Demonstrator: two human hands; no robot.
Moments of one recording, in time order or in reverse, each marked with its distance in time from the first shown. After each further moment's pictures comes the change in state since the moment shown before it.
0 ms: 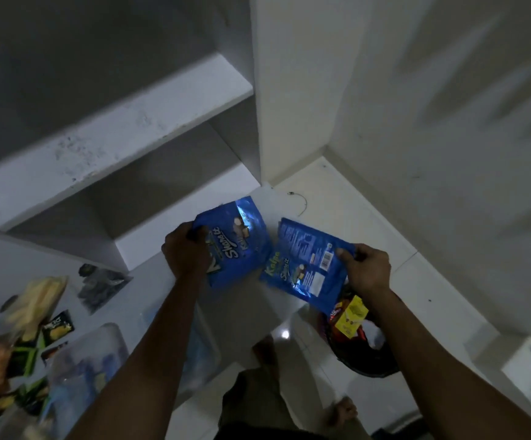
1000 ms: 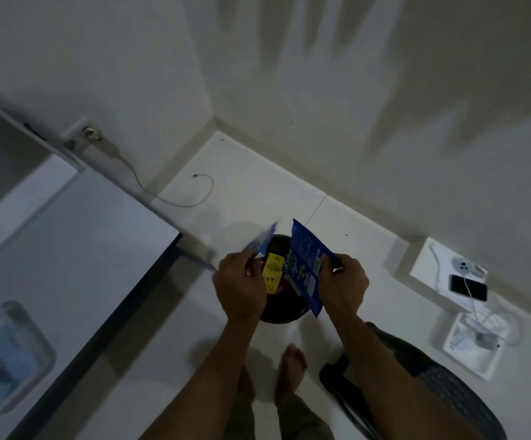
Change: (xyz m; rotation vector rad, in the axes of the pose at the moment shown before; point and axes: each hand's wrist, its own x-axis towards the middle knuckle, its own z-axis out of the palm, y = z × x) left_hand -0.366 0.094 0.224 -0.107 -0.296 0.516; right_hand -0.043 0.229 -0.211 -0.047 0.448 0.210
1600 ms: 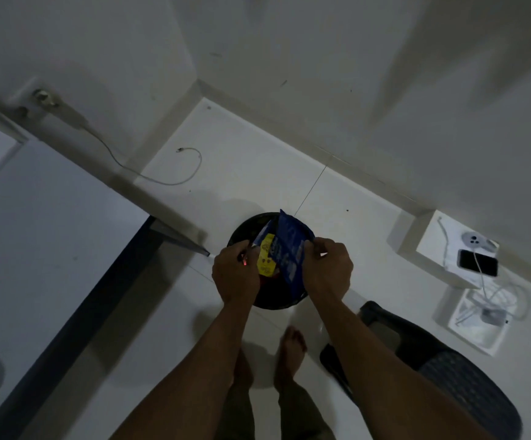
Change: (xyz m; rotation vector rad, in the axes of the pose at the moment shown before) left_hand -0.006 -0.063 0.068 0.011 -0.179 -0.341; right_hand 0.017 0.040 0.064 -0.048 -0.059 0.049
